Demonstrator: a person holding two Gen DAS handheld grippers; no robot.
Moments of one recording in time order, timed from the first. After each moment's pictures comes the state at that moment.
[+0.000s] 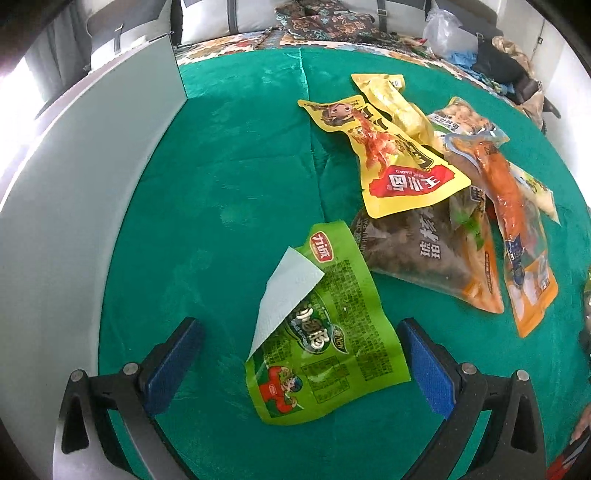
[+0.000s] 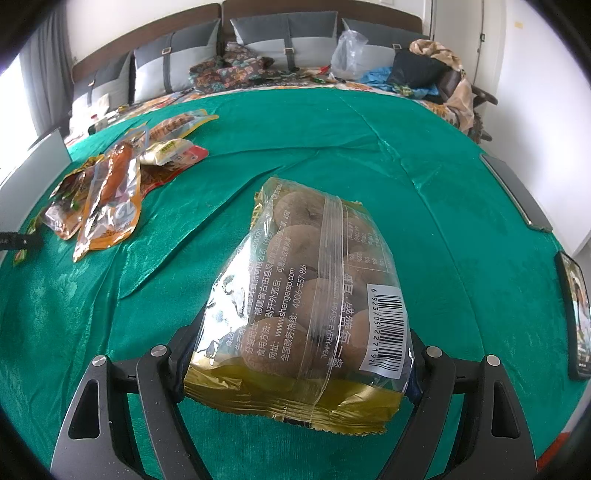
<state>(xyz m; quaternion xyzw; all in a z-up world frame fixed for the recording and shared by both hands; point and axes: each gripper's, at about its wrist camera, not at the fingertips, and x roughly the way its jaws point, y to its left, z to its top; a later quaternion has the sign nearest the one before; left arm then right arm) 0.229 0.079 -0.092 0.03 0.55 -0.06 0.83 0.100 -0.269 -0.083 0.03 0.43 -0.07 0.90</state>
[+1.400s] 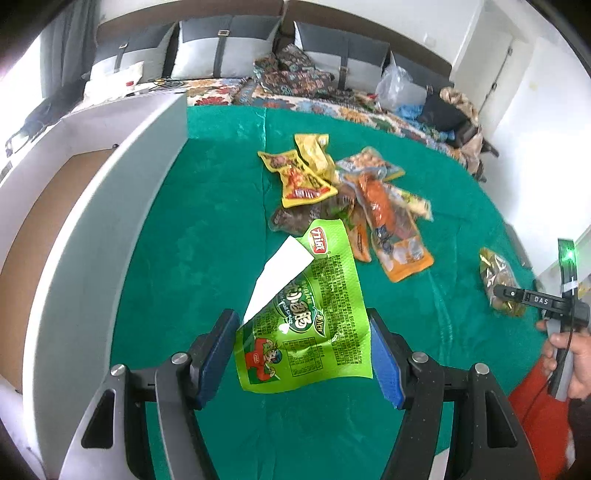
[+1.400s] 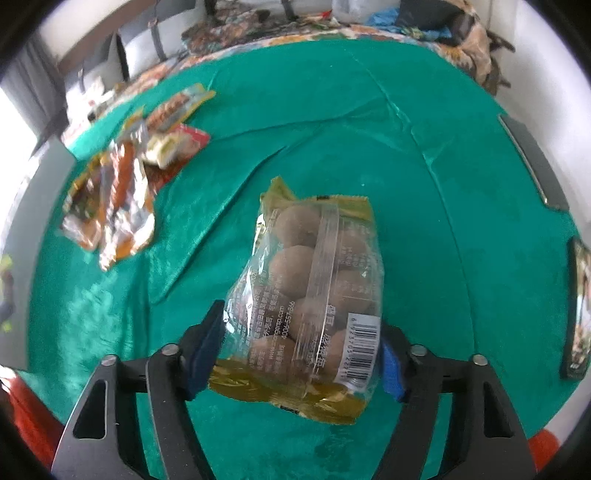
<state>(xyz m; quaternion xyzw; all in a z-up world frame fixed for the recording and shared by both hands) 0.103 0.100 0.000 -0.06 0.46 -0.14 0.87 0.124 -0.290 -0.051 0.11 0.53 -0.02 0.84</state>
